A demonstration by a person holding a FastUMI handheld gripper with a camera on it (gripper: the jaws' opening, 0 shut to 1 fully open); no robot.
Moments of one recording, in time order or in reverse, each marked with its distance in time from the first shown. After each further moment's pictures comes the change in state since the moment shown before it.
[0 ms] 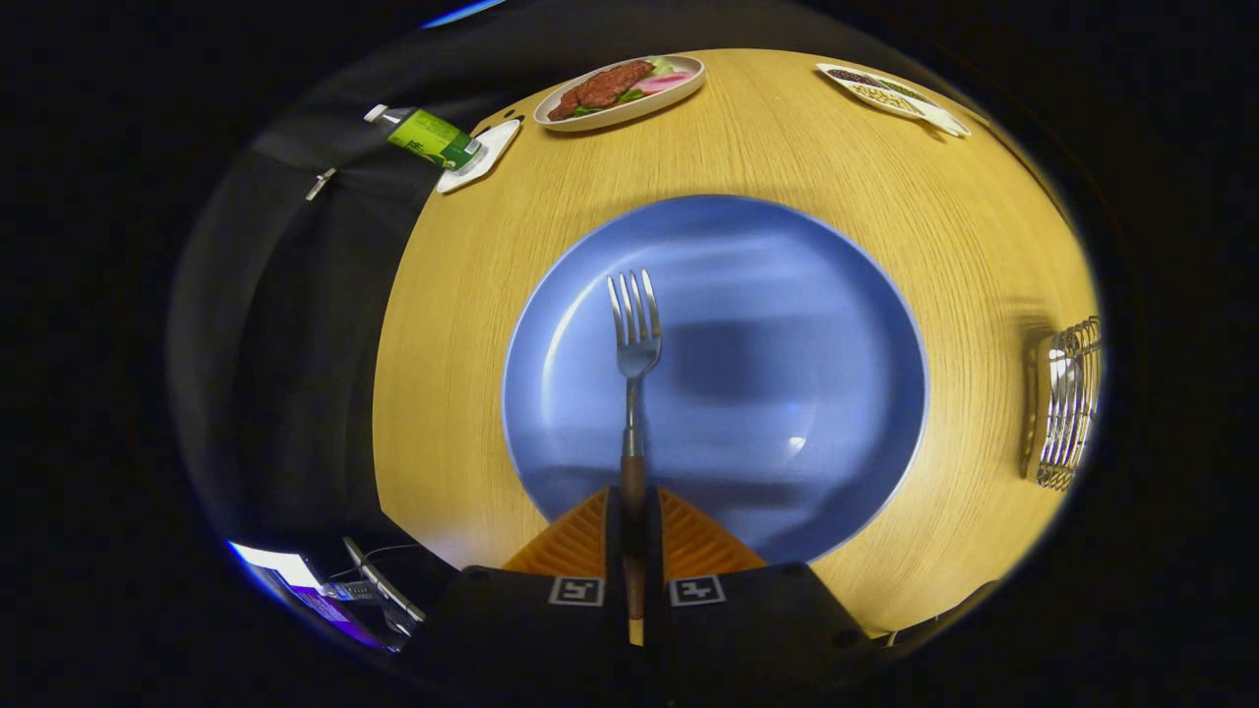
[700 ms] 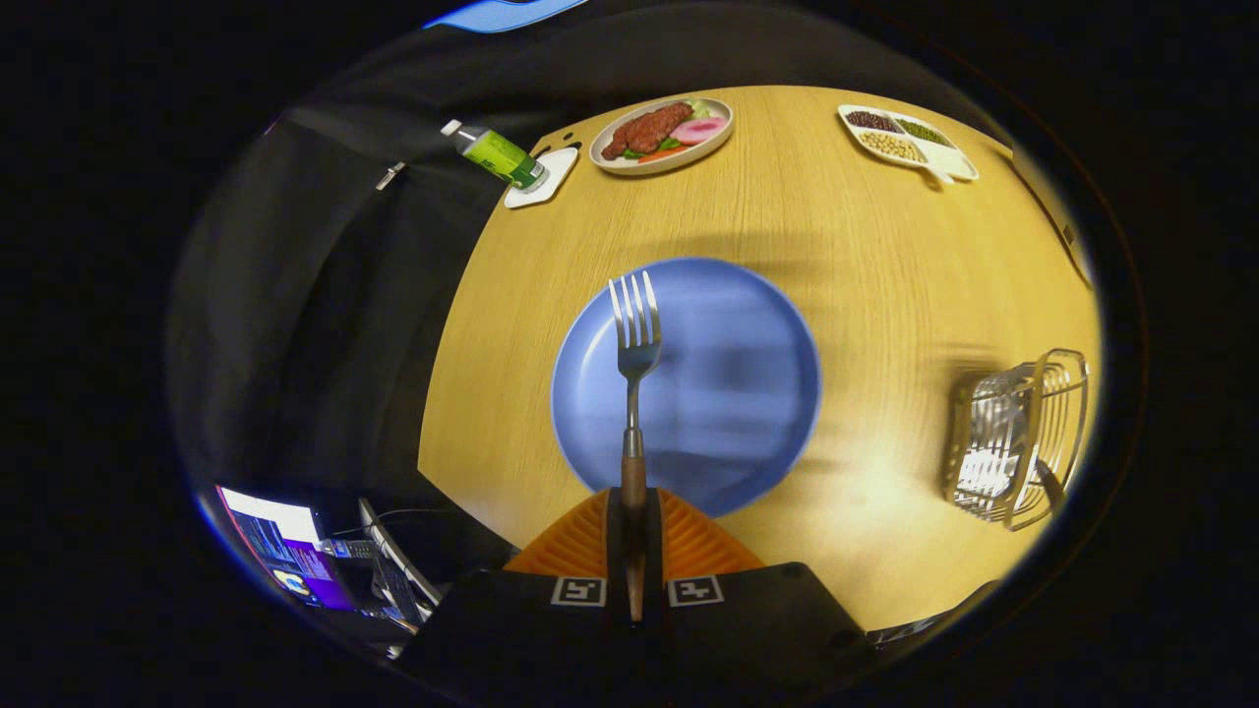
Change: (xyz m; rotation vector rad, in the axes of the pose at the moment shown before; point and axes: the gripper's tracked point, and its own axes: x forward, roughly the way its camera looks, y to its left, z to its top) arm -0.105 -0.023 0.006 -0.143 -0.048 0.089
